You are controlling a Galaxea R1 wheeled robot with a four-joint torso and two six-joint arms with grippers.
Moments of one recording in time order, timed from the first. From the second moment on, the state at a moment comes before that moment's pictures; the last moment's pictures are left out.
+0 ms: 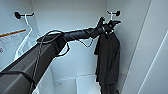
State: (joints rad) left arm -0.24 3.15 -2.05 -0.10 -0.10 -0.96; right arm -1.55 3.09 -2.76 -0.19 0.14 0.24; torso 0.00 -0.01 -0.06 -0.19
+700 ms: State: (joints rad) left arm -0.21 3.14 -2.04 -0.11 -0.10 -0.99; right arm -1.55 3.10 -2.77 -0.19 0.13 0.24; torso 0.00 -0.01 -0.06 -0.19
